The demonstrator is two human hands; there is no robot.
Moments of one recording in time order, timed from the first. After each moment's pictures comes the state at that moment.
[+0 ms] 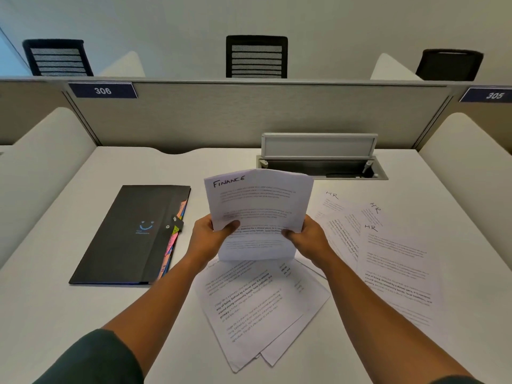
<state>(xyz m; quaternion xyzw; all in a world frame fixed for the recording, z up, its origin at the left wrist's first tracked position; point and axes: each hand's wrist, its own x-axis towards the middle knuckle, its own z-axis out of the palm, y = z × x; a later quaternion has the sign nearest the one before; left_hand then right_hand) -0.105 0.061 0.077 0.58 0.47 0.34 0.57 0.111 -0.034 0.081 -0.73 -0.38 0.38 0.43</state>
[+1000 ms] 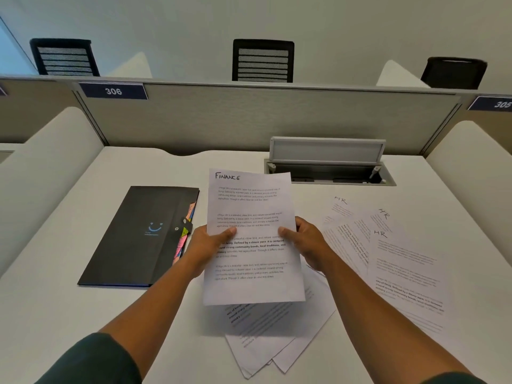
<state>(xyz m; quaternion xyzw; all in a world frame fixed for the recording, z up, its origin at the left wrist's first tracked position) -0.141 0.074 0.074 0.49 0.49 0.27 0.67 0.092 -0.012 0.077 -0.67 -0.31 0.50 0.45</state>
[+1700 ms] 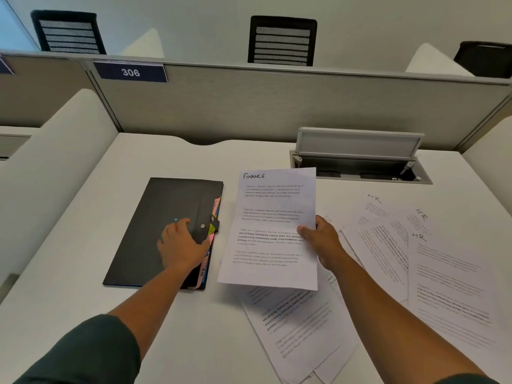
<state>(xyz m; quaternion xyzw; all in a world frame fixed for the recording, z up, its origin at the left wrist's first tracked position) -0.246 0.150 0.005 0.69 0.70 0.10 0.16 0.050 0.043 0.043 -0.73 -0.24 0.44 0.47</state>
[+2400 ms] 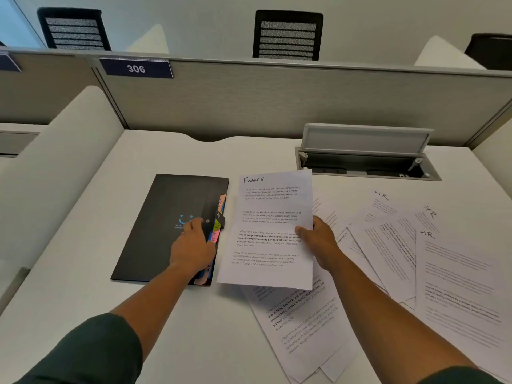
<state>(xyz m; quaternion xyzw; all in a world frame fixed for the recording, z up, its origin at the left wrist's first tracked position) -0.246 0.144 0.006 0.74 0.64 0.02 0.19 0.031 0.049 0.033 -0.74 -0.25 0.45 0.44</state>
